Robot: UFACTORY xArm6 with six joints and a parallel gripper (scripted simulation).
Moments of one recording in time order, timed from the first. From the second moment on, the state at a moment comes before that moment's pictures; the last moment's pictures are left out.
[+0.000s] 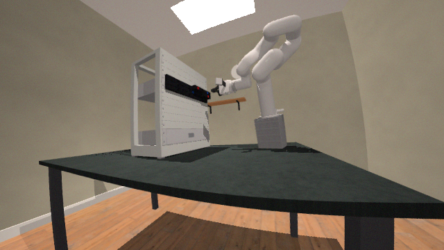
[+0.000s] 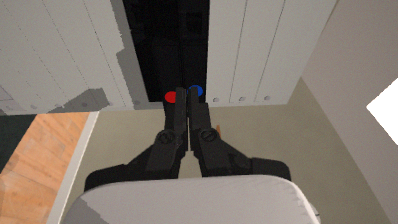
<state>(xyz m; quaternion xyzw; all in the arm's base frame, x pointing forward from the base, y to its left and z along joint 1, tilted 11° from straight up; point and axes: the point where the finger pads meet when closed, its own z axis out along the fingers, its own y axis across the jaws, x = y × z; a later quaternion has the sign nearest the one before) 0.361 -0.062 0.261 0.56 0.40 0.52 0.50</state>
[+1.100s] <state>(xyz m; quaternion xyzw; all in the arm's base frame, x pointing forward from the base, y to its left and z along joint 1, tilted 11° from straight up) 0.401 -0.103 0.269 0.56 0.41 0.53 0.49</state>
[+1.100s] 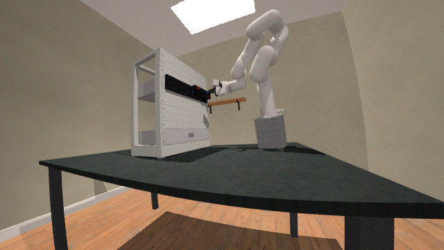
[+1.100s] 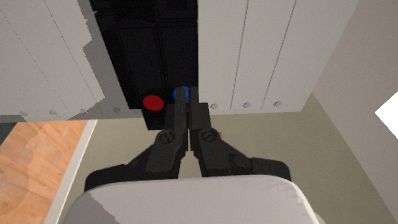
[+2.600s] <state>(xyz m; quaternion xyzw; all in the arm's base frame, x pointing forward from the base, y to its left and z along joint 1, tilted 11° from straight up) 0.421 -0.105 0.269 0.56 0.41 0.53 0.49</state>
